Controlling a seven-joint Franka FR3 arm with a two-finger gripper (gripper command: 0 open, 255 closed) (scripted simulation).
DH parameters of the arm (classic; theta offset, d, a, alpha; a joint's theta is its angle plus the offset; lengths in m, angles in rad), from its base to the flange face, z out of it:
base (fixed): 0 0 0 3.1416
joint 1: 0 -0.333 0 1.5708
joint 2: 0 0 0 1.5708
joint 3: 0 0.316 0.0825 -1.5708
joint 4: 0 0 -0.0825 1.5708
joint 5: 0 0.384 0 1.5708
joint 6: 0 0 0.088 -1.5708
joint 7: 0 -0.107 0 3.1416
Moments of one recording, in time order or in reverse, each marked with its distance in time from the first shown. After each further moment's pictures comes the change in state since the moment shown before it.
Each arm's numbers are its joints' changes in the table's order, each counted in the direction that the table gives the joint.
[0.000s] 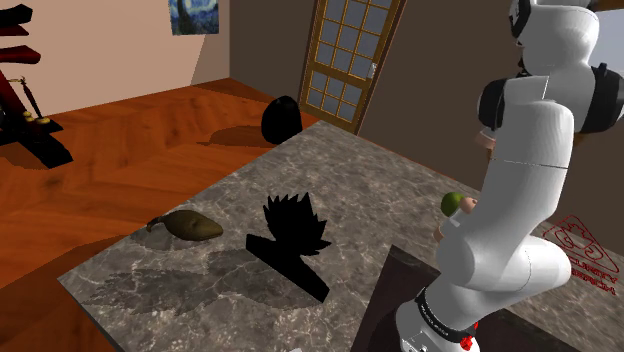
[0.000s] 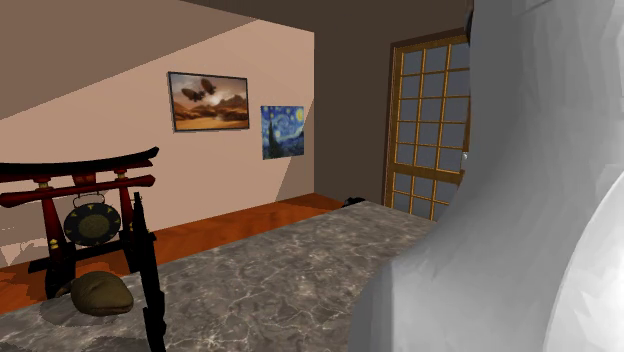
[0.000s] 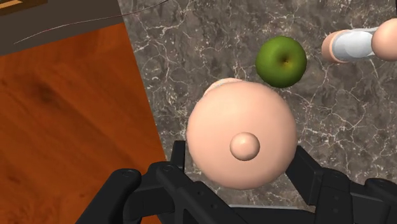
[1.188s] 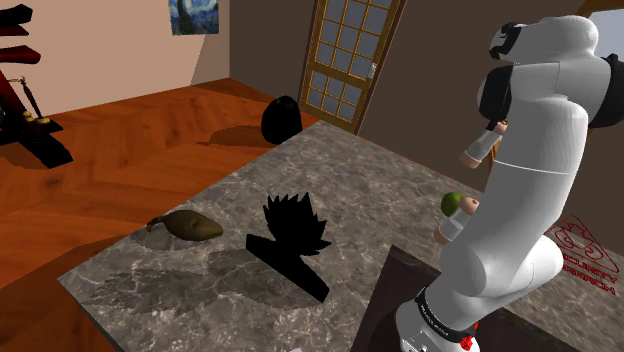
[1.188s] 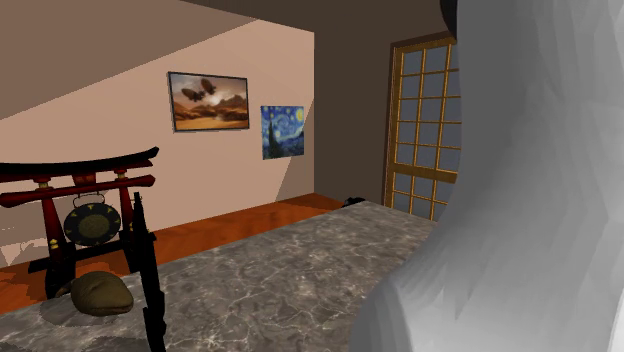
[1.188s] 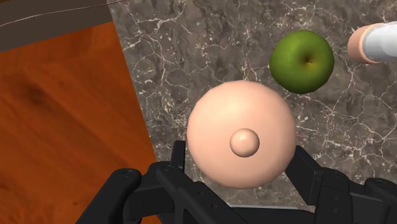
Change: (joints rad) arm -0.192 -0.113 -0.039 0.440 -0.090 0.320 -0.013
